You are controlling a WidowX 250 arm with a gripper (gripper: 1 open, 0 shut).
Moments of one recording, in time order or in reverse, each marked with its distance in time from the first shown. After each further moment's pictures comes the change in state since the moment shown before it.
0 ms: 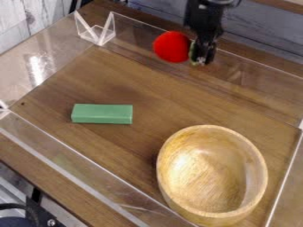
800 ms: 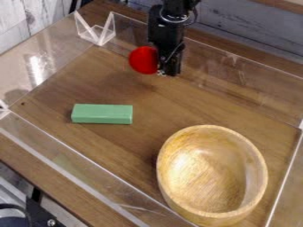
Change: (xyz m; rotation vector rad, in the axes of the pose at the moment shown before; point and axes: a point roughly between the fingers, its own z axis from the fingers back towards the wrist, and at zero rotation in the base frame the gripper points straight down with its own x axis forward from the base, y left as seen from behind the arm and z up) arm 0.029 -0.006 -0.040 -0.022 0.044 -0.061
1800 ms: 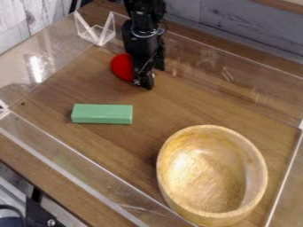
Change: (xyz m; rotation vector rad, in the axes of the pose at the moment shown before) arm 0.069 0.001 -0.043 -0.046 0.051 -0.015
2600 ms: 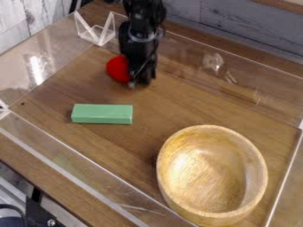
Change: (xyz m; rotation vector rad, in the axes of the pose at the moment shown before) arm 0.000 -0.003 0.012 -0.055 -0.075 0.024
